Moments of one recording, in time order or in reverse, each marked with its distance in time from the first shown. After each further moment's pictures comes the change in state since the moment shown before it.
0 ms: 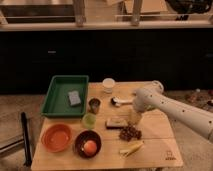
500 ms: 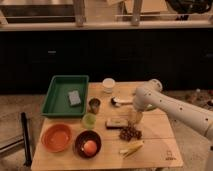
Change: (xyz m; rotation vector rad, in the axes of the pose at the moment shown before) arm 0.009 -0.012 0.006 -0.009 0.036 -0.065
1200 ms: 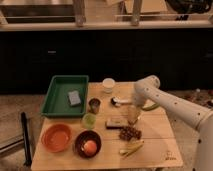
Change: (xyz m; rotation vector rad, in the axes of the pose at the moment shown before) arm -0.010 -0.029 0.009 -0.009 -0.021 -0.036
